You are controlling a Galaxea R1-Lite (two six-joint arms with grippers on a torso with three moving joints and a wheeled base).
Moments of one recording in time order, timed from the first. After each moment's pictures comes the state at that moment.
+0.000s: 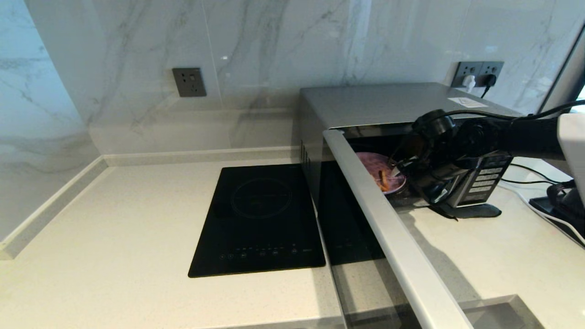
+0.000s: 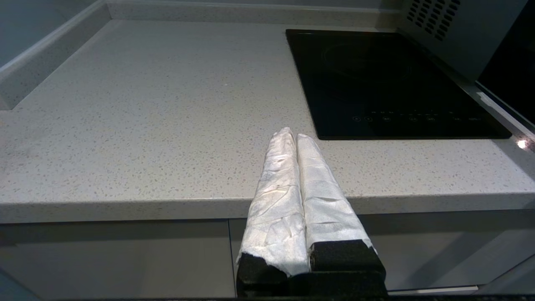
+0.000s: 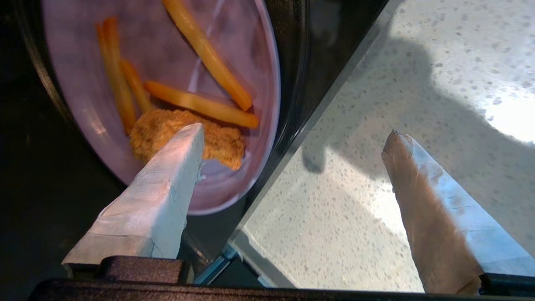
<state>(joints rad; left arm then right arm) 0.00 0.00 0.00 -0.01 0.02 -0.07 0.17 2.23 -1.91 0.58 -0.09 1.17</state>
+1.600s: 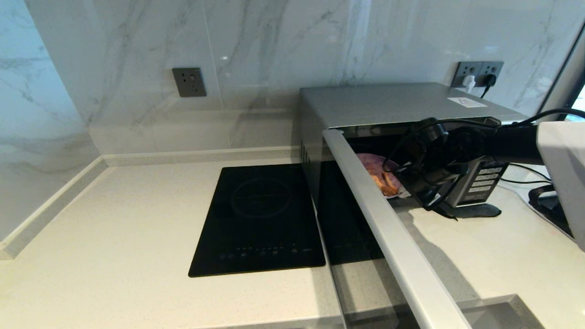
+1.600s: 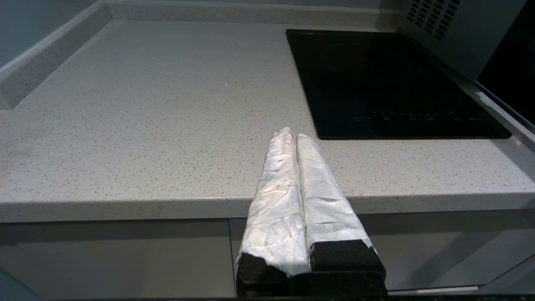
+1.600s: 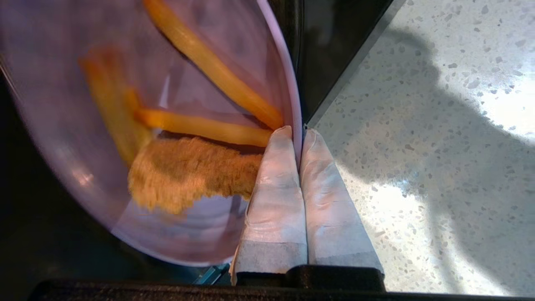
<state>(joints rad) 0.00 0.00 0.00 -0.01 0.02 -0.07 0.17 2.29 -1.94 0.58 -0.07 1.17</state>
